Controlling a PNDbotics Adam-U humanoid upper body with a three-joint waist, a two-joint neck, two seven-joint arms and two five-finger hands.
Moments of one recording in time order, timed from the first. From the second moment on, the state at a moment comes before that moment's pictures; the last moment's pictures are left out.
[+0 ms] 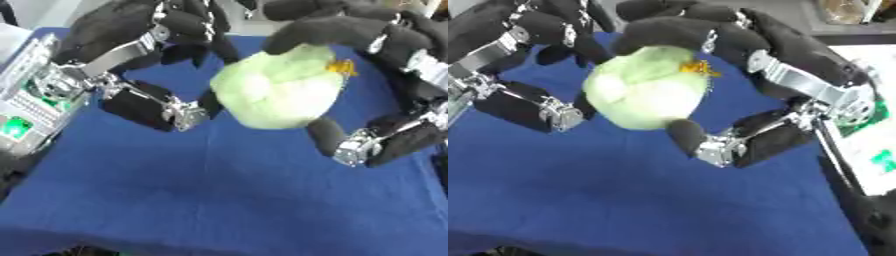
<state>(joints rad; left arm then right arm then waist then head) -0.72 0.69 -0.40 -1.99 -0.30 -0.42 -0.17 -0.72 -0.33 0.34 -1.98 0.00 -0.61 0.57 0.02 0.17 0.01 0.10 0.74</state>
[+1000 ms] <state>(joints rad) -0.72 0.68 -0.39 -1.99 -0.22 -0.43 -0.18 -0.71 -0.33 0.33 -1.98 0.08 -0.69 0.49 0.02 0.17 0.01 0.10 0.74</state>
